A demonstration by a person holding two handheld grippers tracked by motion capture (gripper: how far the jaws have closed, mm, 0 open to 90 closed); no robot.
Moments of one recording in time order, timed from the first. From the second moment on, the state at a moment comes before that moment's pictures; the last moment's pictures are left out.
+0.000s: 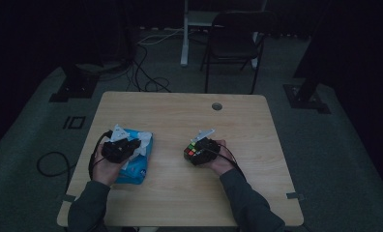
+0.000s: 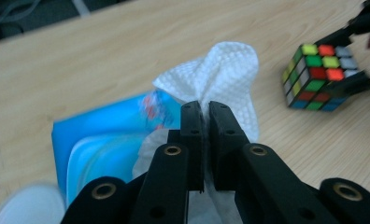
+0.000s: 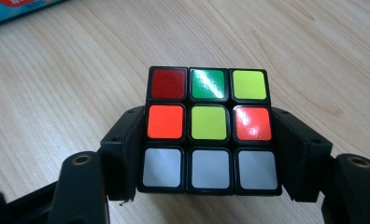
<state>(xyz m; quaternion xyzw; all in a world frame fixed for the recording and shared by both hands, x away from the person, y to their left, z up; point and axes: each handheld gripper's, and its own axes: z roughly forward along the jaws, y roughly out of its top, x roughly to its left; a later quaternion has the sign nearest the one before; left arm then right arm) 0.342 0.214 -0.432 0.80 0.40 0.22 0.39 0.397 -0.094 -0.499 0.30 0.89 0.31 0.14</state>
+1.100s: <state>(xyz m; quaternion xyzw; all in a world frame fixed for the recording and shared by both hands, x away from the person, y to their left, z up) 0.372 0.132 -0.444 0.83 0.31 0.16 0.43 0.383 -0.092 -0.480 0.25 0.90 0.34 0.13</state>
